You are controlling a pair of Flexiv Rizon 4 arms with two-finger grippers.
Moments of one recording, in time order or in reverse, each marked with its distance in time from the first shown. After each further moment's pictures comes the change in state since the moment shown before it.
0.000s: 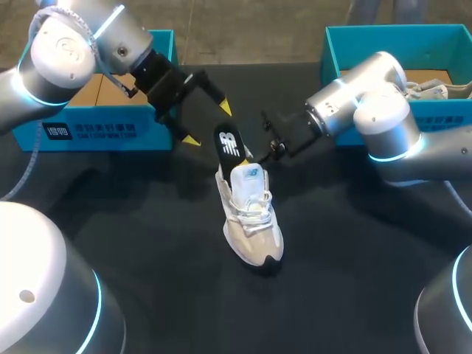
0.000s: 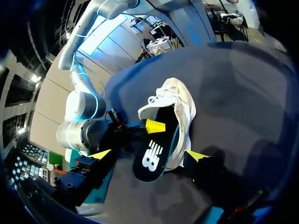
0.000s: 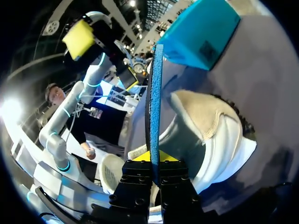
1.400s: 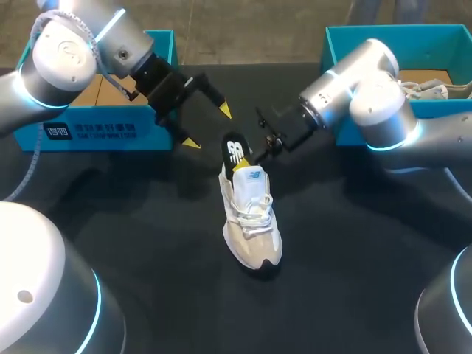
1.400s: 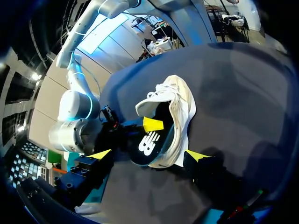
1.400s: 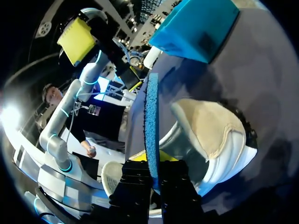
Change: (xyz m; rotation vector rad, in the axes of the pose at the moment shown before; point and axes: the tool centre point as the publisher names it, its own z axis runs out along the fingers) left arm 0.005 0.005 0.005 0.004 0.001 -0.016; right arm 0.004 0.001 -0.001 0.067 -0.017 0.039
